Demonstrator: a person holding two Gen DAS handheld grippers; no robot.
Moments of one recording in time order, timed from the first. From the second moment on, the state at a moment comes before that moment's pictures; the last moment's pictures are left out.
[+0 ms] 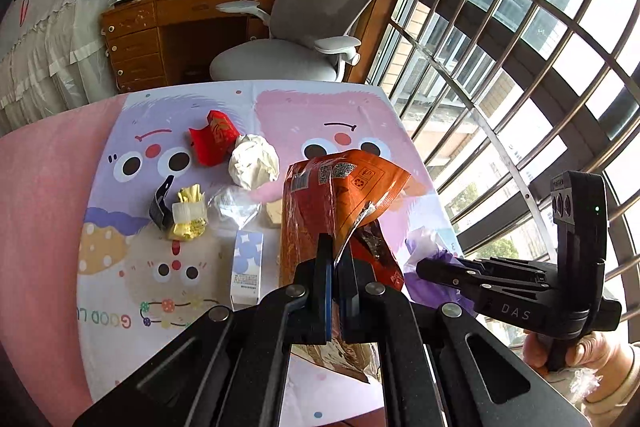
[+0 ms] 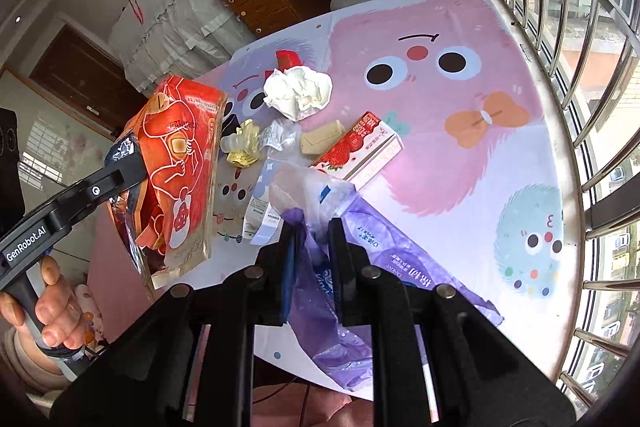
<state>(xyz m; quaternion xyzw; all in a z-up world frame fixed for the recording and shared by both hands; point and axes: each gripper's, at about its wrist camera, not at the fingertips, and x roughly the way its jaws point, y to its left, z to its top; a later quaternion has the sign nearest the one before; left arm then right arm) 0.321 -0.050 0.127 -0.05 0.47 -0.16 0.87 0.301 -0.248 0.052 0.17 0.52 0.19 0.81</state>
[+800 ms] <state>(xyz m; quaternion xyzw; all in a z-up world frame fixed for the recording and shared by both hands) 0.036 0.044 -0.020 -0.01 0.55 -0.23 0.80 0.022 -0.123 -0.065 0.21 0.60 0.09 0.77</state>
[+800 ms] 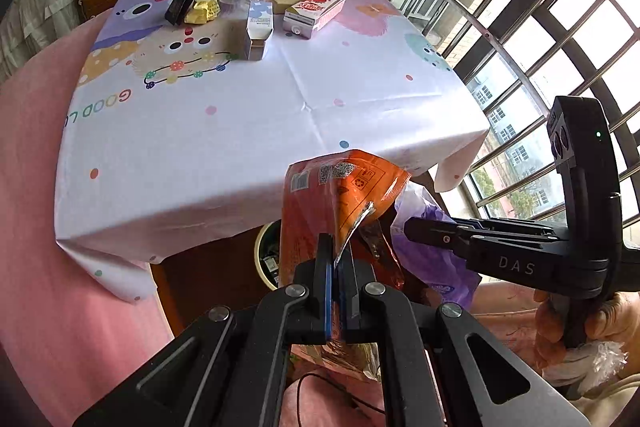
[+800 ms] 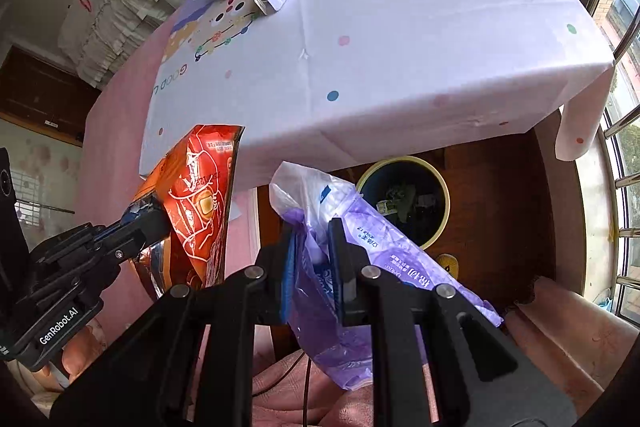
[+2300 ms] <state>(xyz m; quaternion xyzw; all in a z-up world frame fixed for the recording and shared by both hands) 0.102 -0.012 -0.439 -0.01 0.64 -0.12 0.76 0.085 -0.181 -0.491 0.31 0.63 -0.03 0.71</state>
